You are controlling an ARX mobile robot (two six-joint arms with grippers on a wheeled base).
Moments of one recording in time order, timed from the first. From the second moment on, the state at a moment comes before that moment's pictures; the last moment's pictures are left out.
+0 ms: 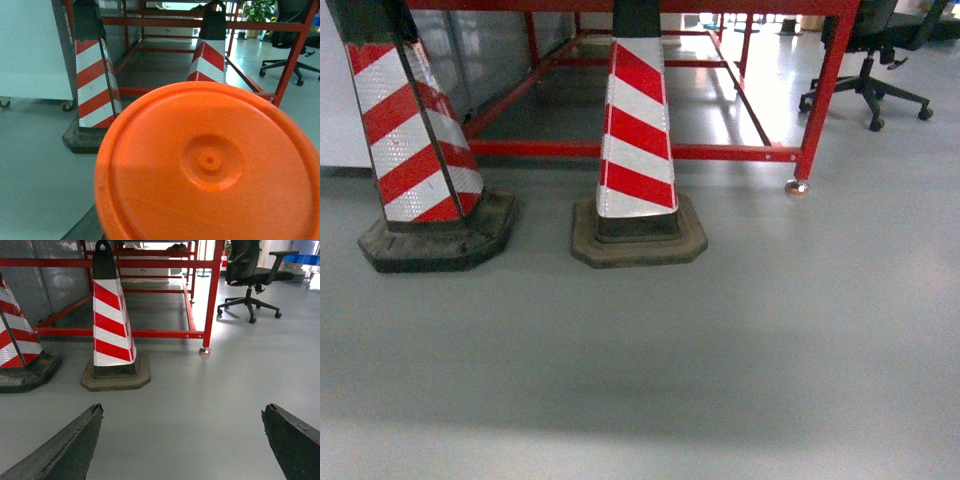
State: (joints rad) left arm 0.00 0.01 0.01 -0.01 0.00 -0.01; right arm 0.00 0.00 0.01 0.00 0.00 0.00
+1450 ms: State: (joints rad) left arm 0.00 0.01 0.01 -0.01 0.00 -0.01; right arm 0.00 0.00 0.01 -0.01 0.00 0.00
